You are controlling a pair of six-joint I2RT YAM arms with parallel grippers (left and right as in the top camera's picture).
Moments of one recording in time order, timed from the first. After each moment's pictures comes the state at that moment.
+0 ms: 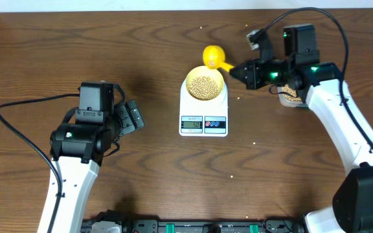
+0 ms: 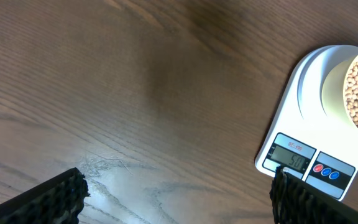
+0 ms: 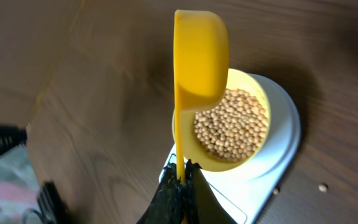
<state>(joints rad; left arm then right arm) -0.11 1.14 1.07 -1.00 -0.06 -0.49 0.17 1.67 1.35 -0.54 -0.75 0.13</state>
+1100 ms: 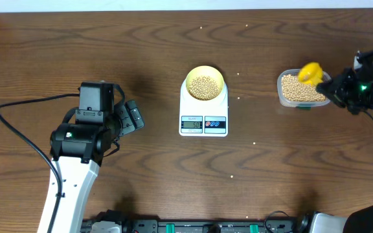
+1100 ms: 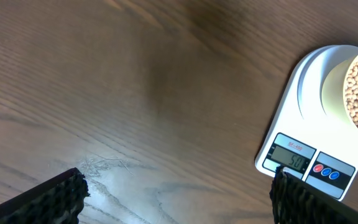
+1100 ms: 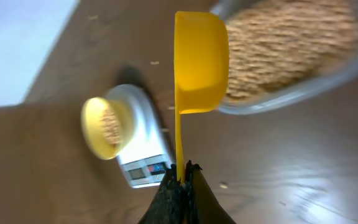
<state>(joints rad) -0.11 1.14 1.07 -0.99 -0.06 -0.49 -0.34 1.48 1.35 -1.02 -0.57 0.32</state>
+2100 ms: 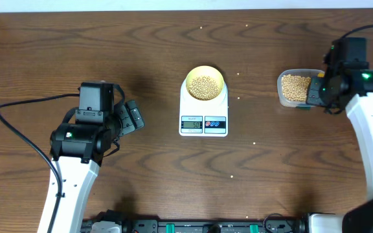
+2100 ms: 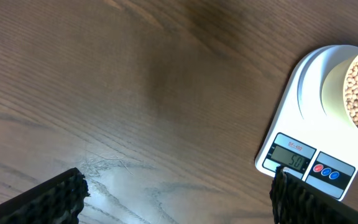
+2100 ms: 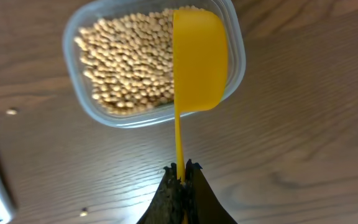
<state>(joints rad) -0.11 1.14 1.07 -1.00 -0.06 -0.49 -0.03 1.53 1.35 -1.03 0.14 0.18</state>
